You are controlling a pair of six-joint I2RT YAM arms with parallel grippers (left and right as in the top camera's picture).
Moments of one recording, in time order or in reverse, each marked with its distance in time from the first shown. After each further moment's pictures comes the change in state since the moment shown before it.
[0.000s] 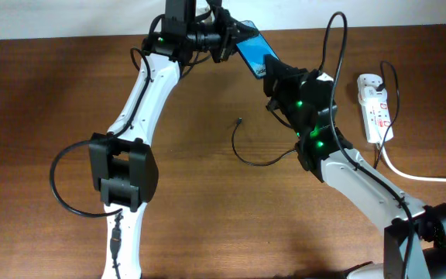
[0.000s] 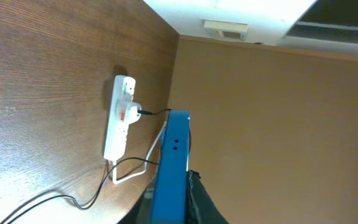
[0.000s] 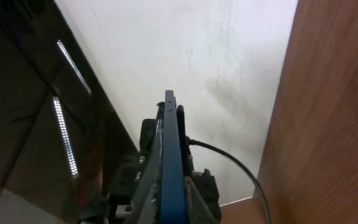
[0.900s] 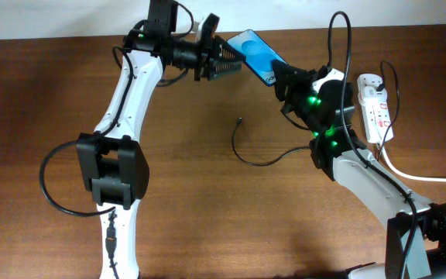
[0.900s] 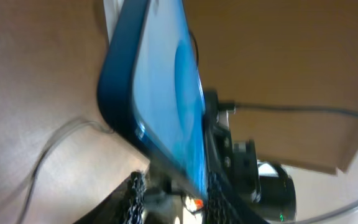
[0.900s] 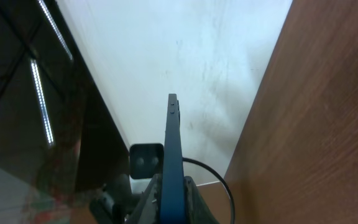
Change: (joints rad) left arm 0.078 0.000 0.008 -0.442 0.358 0.587; right arm -0.111 0.002 -0.048 0.048 -0.211 -0.150
